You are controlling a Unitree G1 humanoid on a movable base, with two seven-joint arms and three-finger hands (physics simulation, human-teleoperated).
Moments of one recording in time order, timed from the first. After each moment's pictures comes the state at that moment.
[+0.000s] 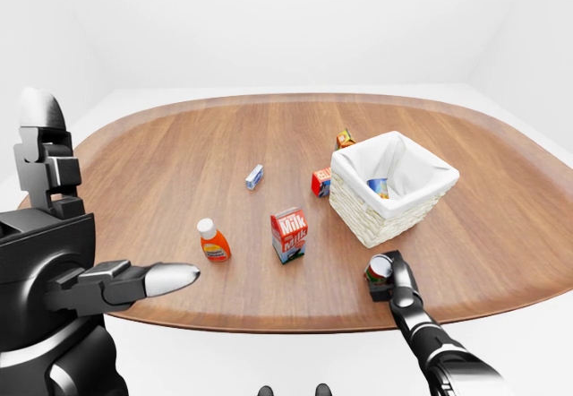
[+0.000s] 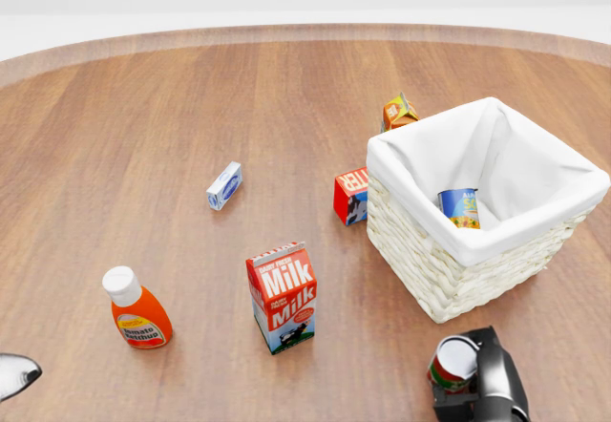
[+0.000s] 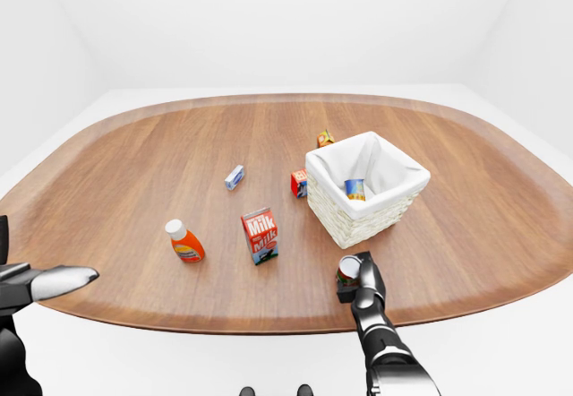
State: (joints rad) left arm 0.05 0.07 0.38 -0.98 -0.36 0.09 -0.08; right arm -0.40 -0.18 -0.08 1.22 -0.26 -0.09 -0.33
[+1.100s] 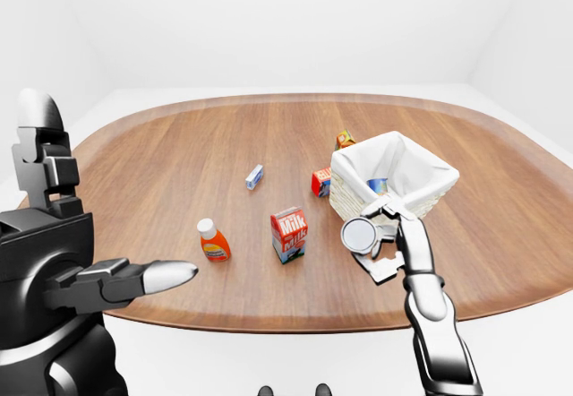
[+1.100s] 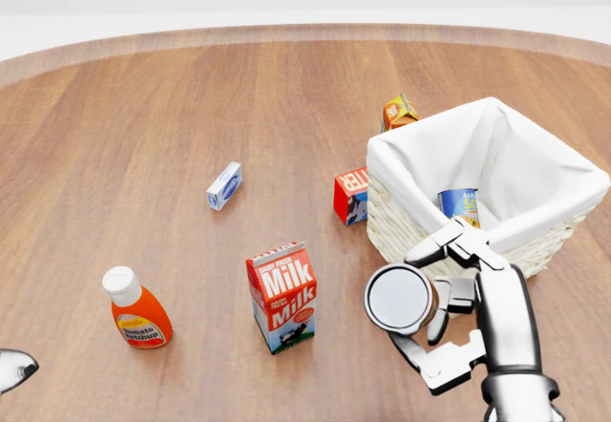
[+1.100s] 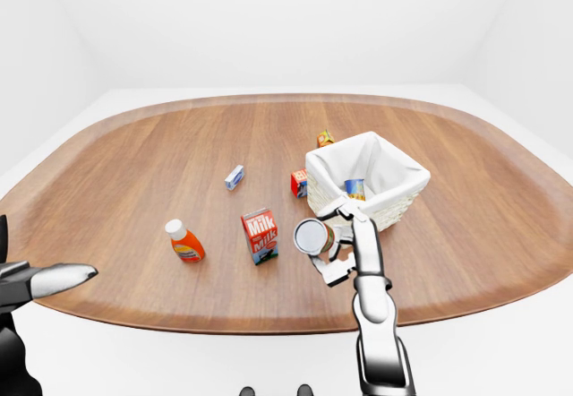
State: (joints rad) left arm 0.05 0.07 0.39 -0.97 -0.36 0.09 -0.07; right arm 0.08 -0.03 -0.05 -0.24 -0.27 0.05 -0.01
